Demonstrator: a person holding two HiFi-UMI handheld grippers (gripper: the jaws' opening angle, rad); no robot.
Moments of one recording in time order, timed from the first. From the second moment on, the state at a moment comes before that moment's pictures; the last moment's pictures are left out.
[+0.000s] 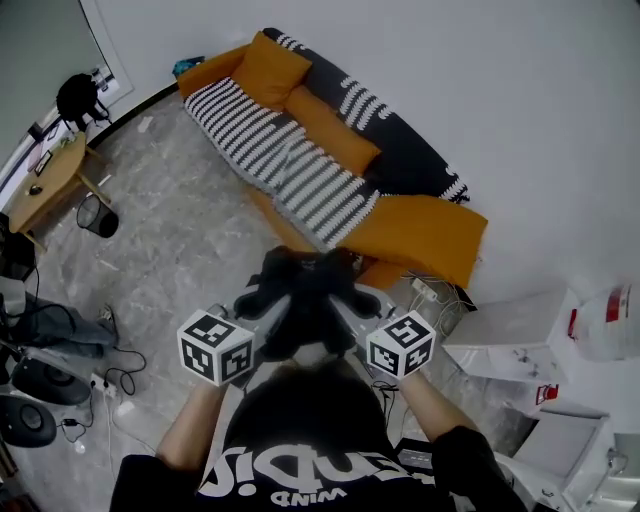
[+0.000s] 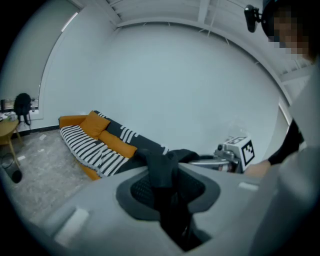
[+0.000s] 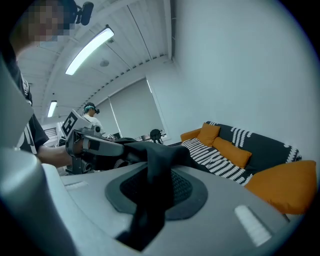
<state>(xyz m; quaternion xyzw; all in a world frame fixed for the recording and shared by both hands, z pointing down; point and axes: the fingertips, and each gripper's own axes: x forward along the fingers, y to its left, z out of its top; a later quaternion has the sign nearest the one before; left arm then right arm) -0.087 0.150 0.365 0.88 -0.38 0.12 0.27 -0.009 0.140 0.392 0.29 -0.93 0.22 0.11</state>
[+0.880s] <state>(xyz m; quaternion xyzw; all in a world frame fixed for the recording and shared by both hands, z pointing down) -0.054 0.224 0.404 0.85 -0.43 0.10 0.27 0.022 0.203 0.427 0.25 -0.93 0.21 0.15</state>
